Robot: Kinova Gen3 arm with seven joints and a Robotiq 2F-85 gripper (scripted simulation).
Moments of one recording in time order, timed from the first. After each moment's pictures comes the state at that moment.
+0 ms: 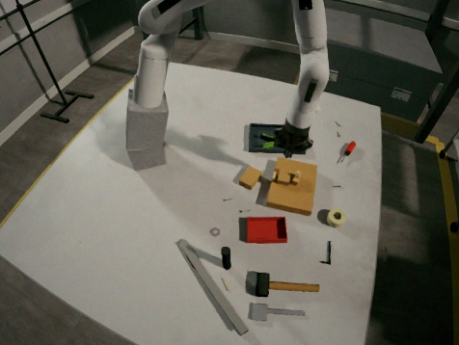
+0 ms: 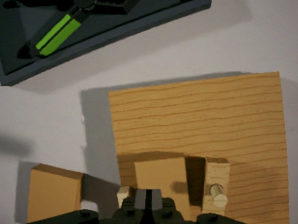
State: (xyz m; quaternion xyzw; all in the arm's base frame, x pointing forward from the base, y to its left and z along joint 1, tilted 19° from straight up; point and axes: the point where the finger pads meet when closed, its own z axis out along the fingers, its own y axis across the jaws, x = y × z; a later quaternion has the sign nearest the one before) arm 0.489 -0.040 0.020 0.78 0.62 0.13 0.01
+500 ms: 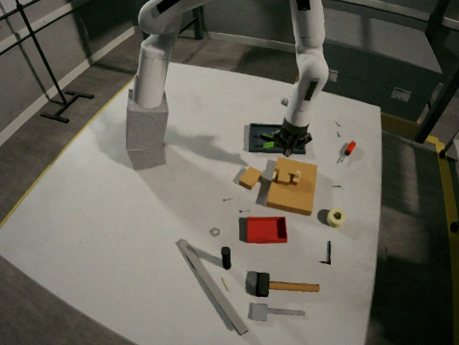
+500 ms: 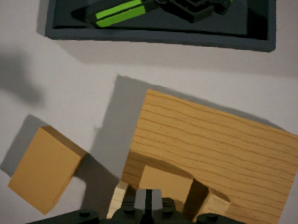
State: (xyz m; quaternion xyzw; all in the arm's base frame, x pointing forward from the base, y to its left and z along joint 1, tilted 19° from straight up) arm 0.485 -0.034 0.020 0.63 0.76 0.12 0.04
